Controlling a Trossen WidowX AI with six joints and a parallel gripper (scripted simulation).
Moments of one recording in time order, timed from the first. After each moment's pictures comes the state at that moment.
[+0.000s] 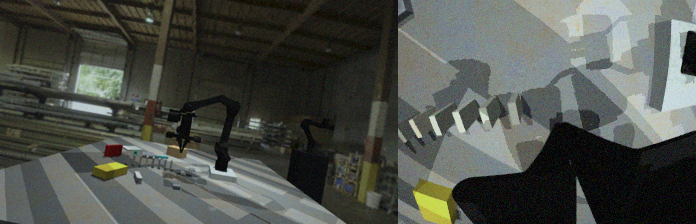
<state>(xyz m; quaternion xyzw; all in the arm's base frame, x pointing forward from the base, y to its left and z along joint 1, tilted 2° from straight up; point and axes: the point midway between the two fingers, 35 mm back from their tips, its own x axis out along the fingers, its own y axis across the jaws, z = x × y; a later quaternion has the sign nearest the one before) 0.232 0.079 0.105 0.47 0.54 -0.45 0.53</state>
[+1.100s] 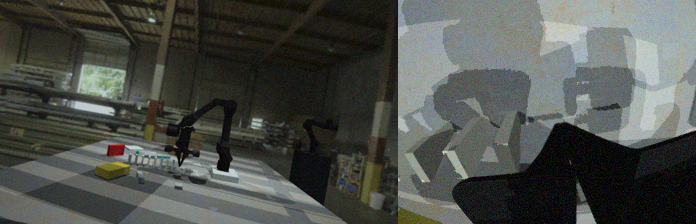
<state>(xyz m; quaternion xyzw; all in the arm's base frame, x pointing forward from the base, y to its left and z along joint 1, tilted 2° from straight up) 0.238 0.083 0.028 0.47 0.54 -0.45 0.53</state>
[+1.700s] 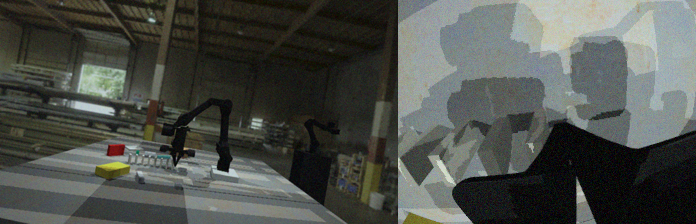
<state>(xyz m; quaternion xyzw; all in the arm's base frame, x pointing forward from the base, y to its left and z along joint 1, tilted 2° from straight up) 0.262 0.088 0.025 0.47 0.54 -0.45 0.53</state>
